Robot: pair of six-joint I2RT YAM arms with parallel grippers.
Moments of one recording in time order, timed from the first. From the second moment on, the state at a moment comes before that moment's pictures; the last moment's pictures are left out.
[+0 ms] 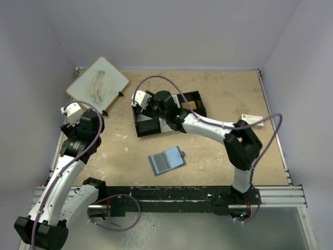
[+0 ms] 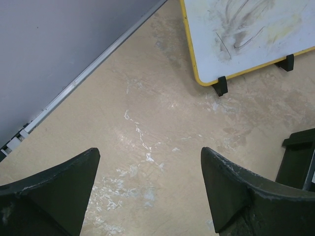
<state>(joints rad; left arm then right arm) -0.25 0.80 0.82 -0.71 -0.81 -0.60 0.86 1.94 1.43 0.12 0.02 -0.65</state>
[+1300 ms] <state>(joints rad) -0.25 0.82 0.82 -0.71 -0.78 -0.60 1.15 1.69 0.97 -0.24 0.27 0.55</state>
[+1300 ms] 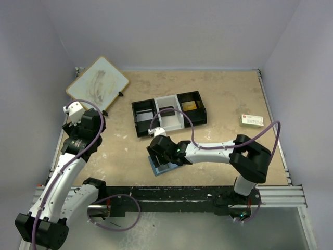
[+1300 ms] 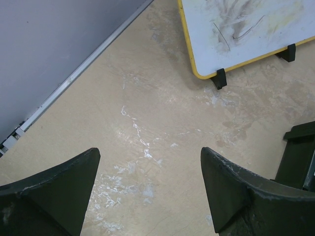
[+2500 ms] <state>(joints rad) -0.25 0.83 0.82 -0.71 -0.75 -0.59 1.11 1.67 0.84 0.01 0.13 0.63</state>
